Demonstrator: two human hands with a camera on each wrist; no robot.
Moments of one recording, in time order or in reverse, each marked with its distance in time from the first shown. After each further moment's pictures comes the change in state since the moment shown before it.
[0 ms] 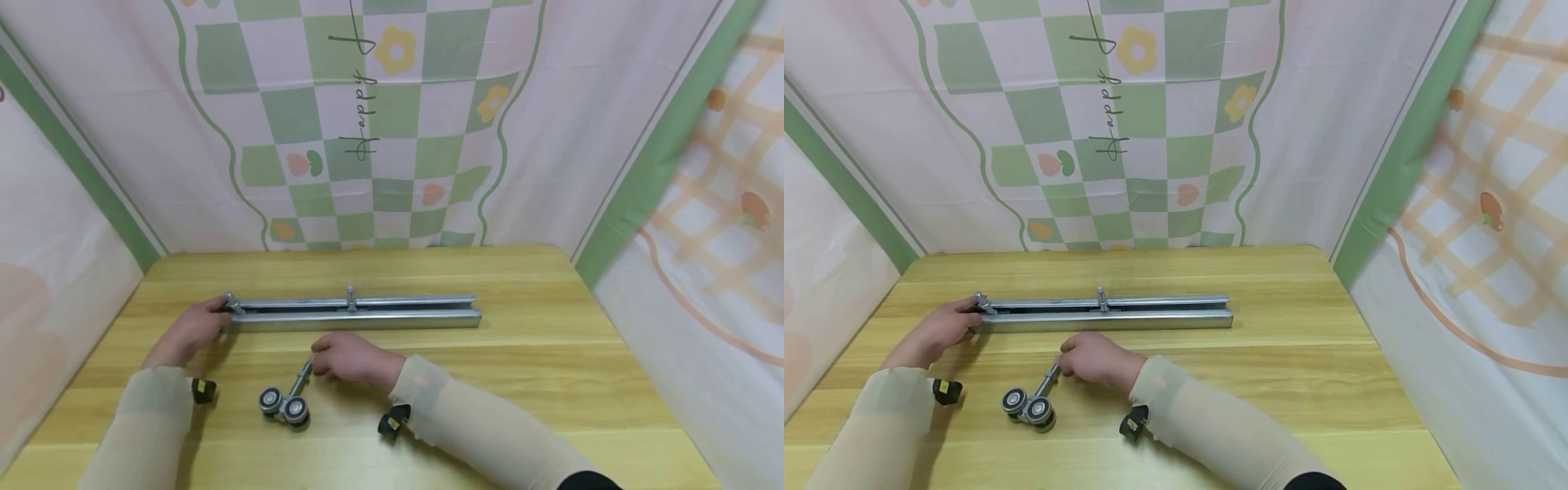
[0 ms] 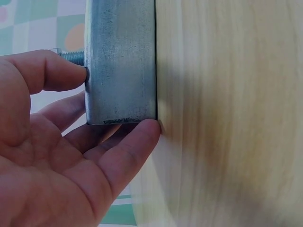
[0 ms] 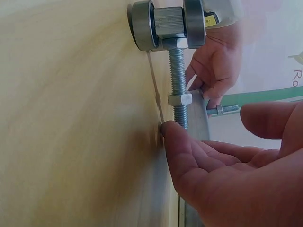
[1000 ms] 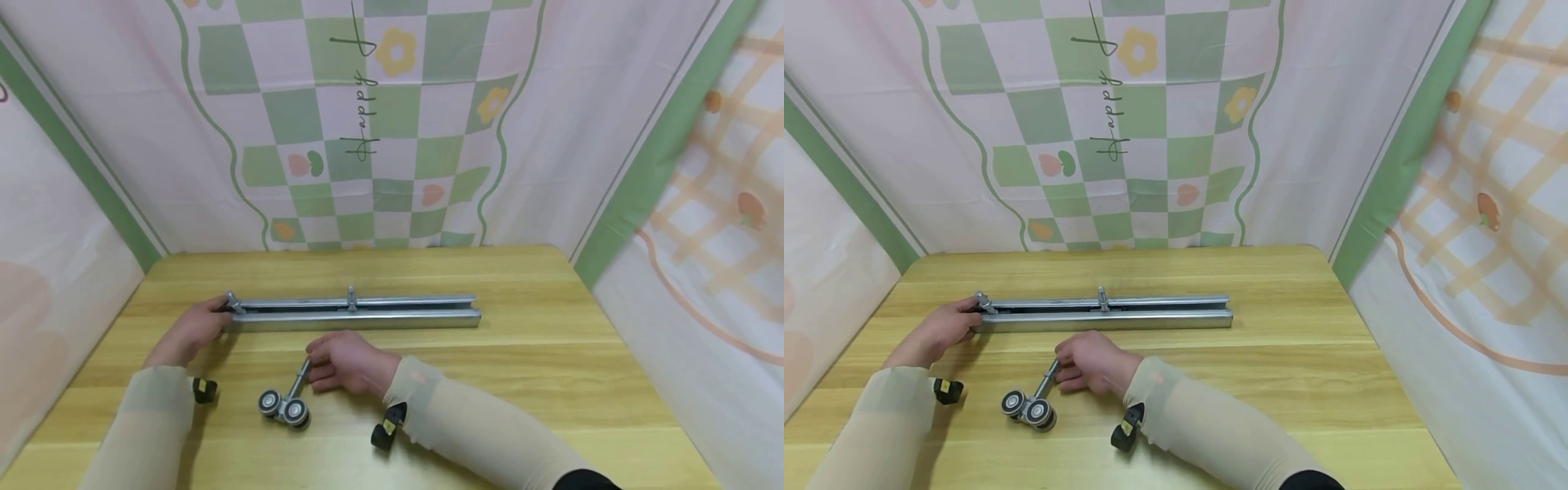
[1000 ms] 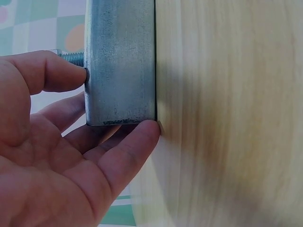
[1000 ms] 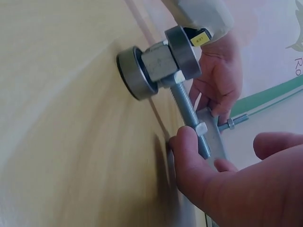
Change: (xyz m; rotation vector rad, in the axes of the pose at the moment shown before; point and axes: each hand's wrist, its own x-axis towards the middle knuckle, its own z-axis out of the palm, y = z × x) left_hand 0.001 -0.003 0.000 0.023 0.007 0.015; right_hand 0.004 0.000 0.014 0.651 0.039 0.181
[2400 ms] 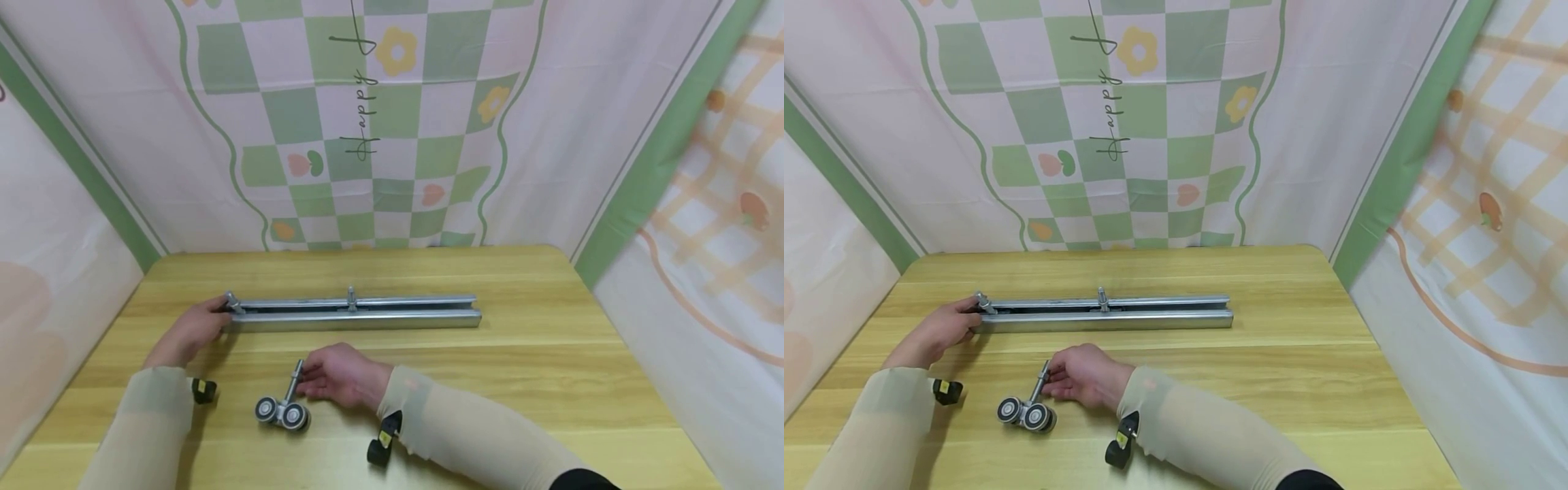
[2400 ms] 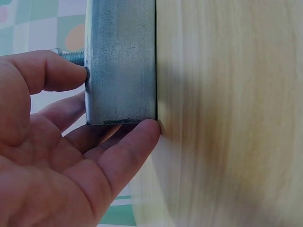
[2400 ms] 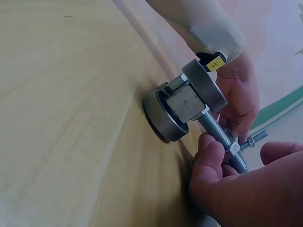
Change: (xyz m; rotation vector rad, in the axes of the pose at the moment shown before) left_hand -0.002 0.002 -0.001 -0.012 0.000 -0.011; right_hand -0.002 0.014 0.012 0.138 0.018 0.061
